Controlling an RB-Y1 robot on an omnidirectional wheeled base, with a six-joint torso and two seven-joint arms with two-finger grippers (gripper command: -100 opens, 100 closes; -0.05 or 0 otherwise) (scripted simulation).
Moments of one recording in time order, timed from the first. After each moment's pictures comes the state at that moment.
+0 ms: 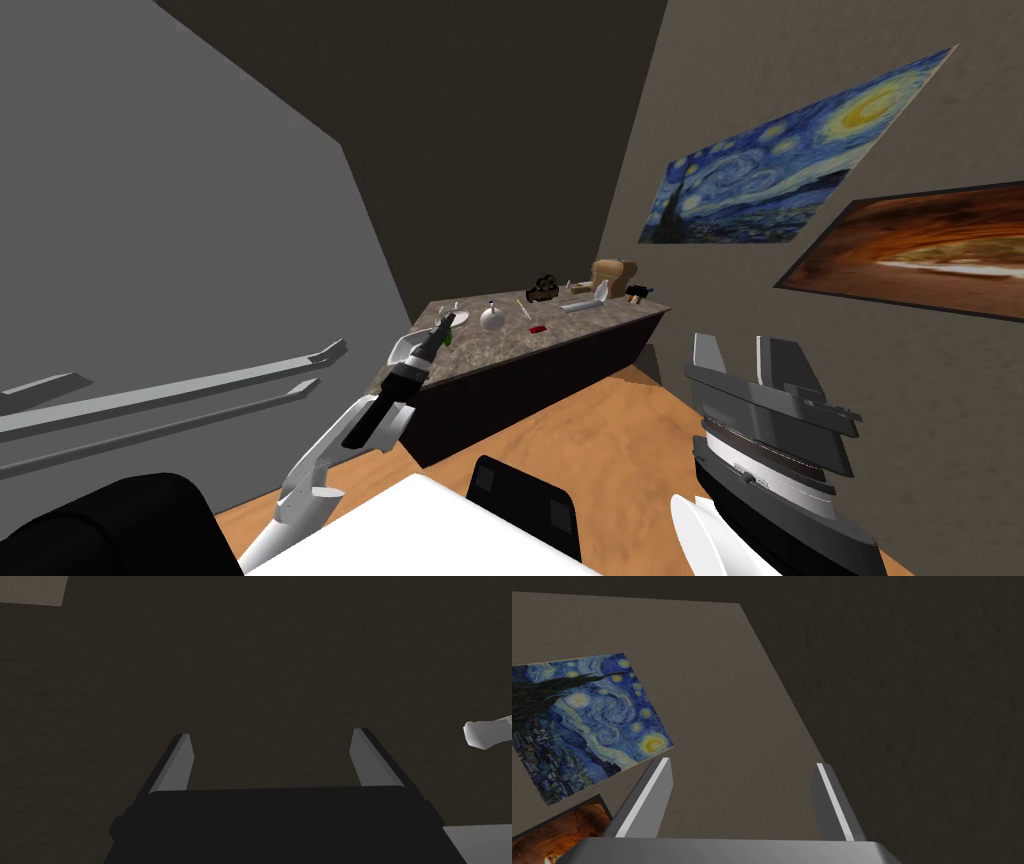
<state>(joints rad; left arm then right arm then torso) 0.49 0.32 0.17 -2.19 -0.12 -0.23 -0.16 0.46 -0.02 -0.07 -2.36 -0.08 -0.58 0.11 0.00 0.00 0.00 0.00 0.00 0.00</state>
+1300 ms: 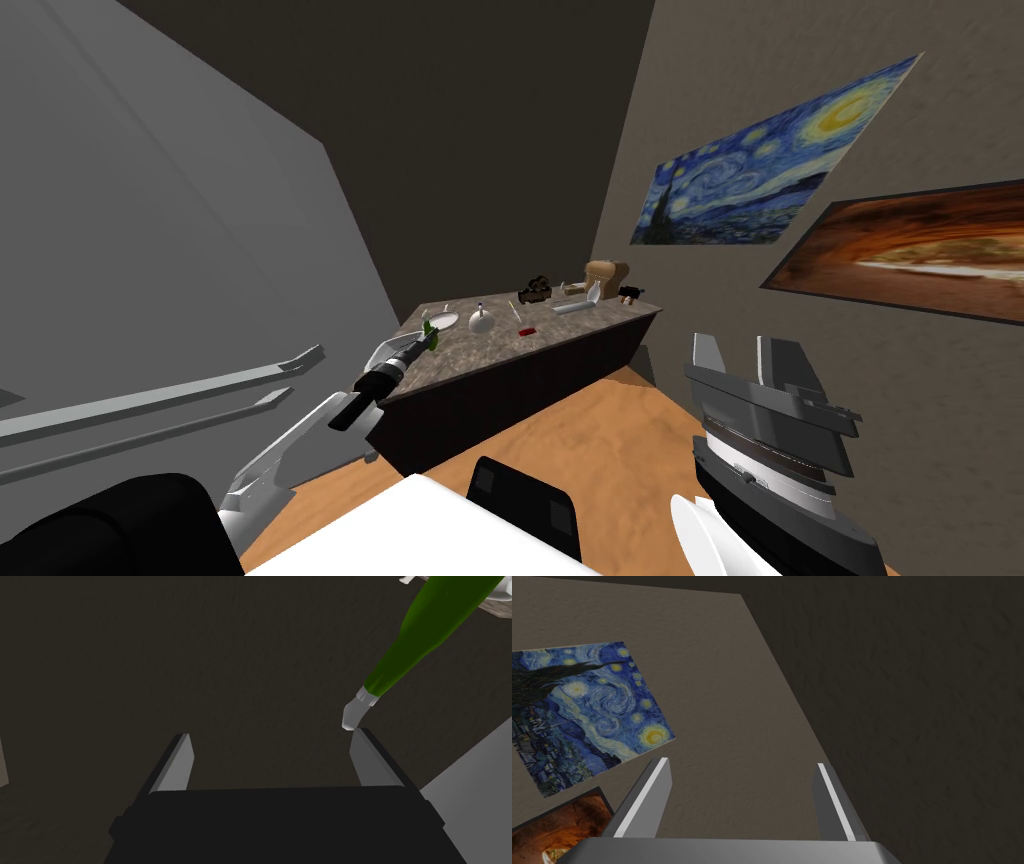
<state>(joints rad) 0.54 0.53 0.29 -2.01 -0.21 0.01 -0.26 0.46 -0.02 -0.07 -2.36 -0.08 -0.58 0.11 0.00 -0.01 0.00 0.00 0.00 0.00</state>
